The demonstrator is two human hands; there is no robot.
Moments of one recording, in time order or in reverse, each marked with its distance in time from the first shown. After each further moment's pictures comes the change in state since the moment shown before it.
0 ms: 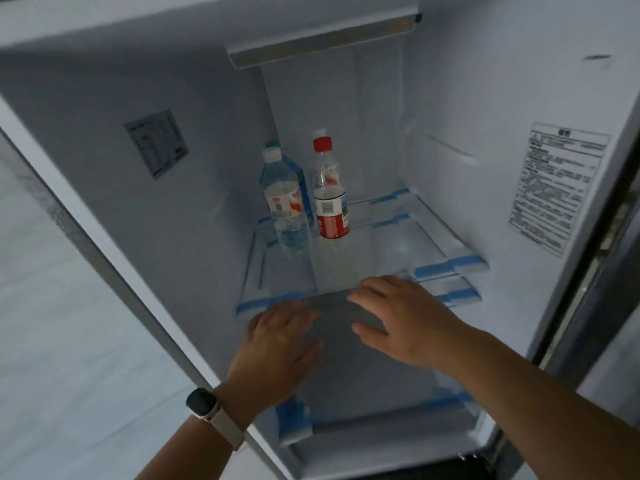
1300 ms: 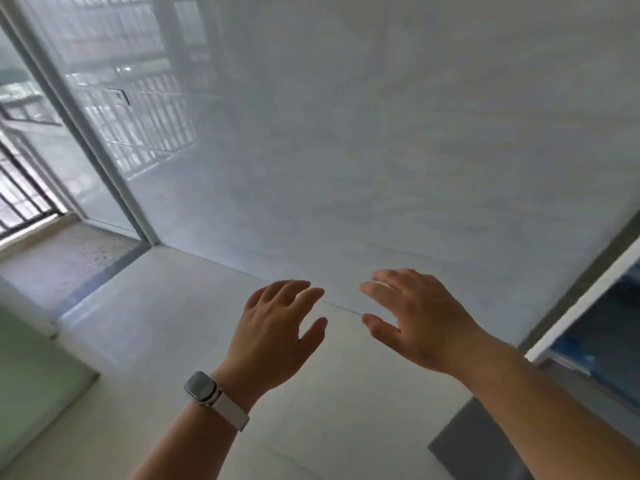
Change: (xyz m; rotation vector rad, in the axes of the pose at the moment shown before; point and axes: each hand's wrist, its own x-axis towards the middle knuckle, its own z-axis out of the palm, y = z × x) left_hand -0.525 0.020 -0.204 0.349 0.096 -0.977; right_hand -0.095 -0.452 0.104 0.089 -0.269 -0.820
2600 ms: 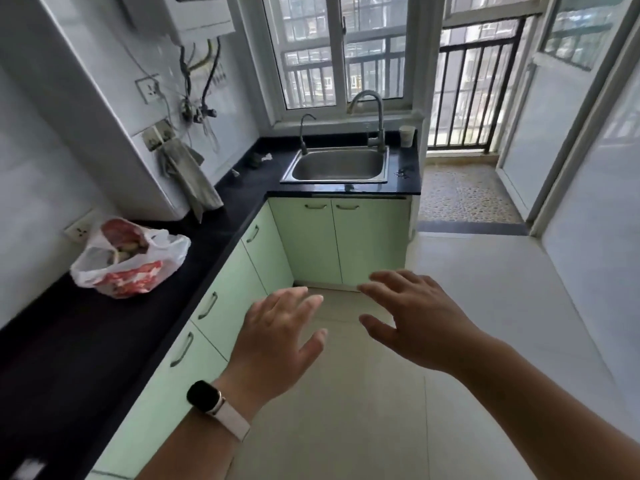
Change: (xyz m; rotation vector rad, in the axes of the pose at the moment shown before) left_hand -0.235 -0.326 -0.138 0.475 0.097 -1.306; right_hand 0.348 -0.501 0.120 0.161 -0.277 -1.348
